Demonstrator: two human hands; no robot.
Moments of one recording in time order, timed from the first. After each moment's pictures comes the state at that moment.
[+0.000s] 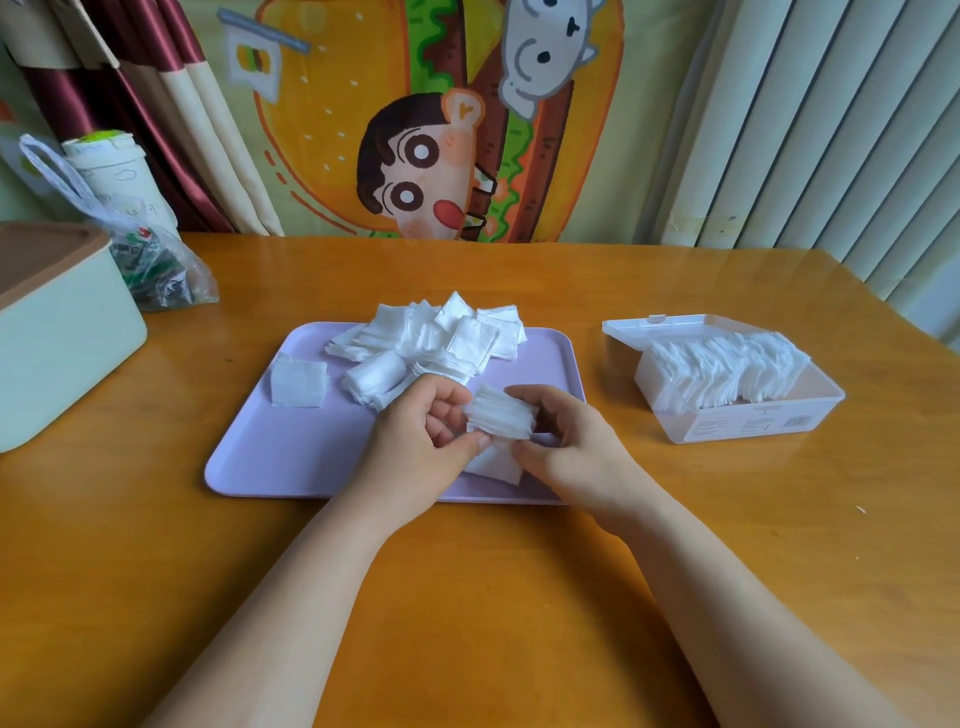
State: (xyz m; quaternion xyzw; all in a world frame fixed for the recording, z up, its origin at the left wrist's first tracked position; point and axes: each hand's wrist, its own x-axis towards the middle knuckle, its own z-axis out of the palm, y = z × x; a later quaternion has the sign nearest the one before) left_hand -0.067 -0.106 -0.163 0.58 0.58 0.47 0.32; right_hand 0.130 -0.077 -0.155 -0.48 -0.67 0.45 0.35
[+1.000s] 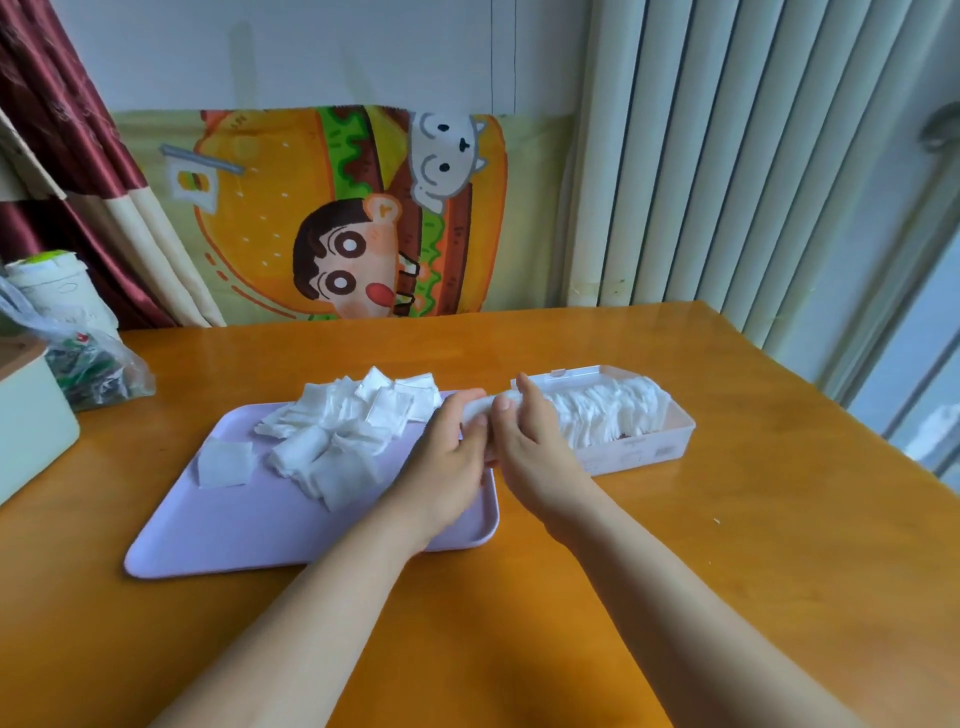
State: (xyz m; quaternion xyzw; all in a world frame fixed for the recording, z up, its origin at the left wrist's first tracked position) left_hand 0.048 -0.094 -0.103 0.59 0.51 0.45 0.42; right_hand 0.177 -0.084 -0.097 -0.51 -0.61 0.42 0.43
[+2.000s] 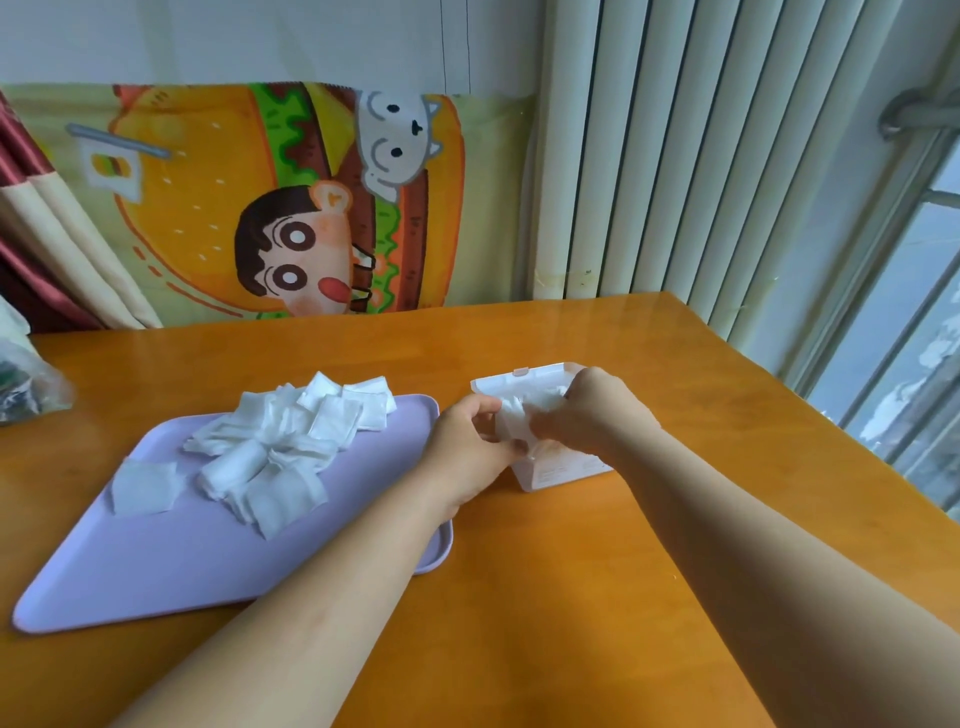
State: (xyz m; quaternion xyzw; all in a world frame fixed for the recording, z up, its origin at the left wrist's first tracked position) left_hand 0.113 -0.021 -0.126 0.58 0.56 0.39 0.44; right_hand 0.274 -0.009 -0.069 -0.75 -0.60 0.21 0.14
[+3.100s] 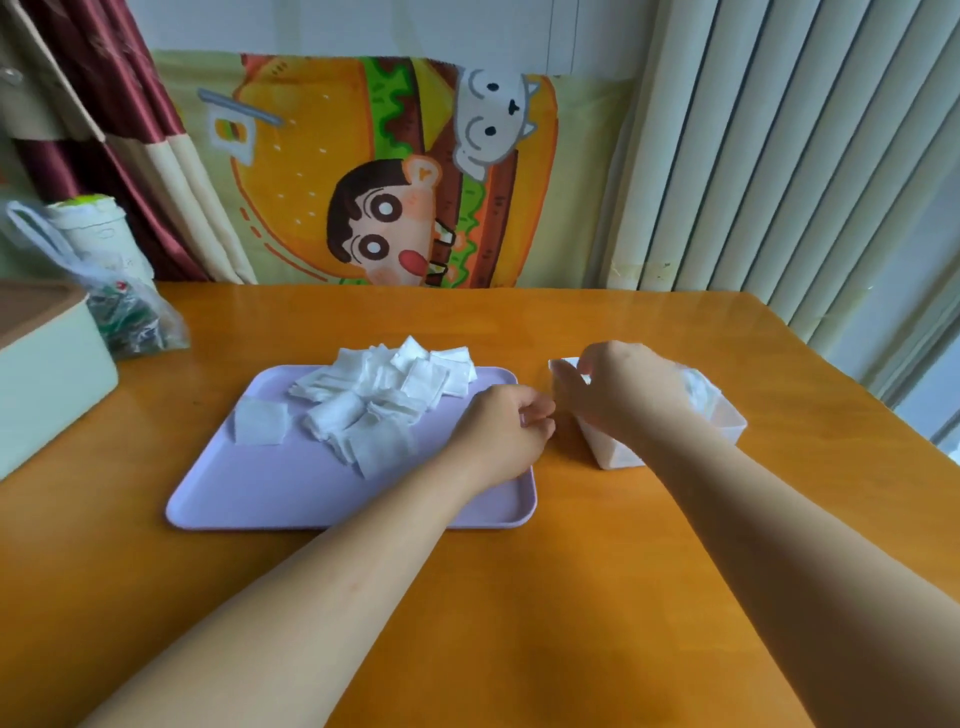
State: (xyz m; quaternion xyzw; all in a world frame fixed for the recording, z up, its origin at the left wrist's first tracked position) left_hand 0.058 -0.048 -0.121 0.66 0.57 0.36 0.34; right_hand 0.211 -0.034 -0.059 -0.68 -0.72 -0.01 0.16
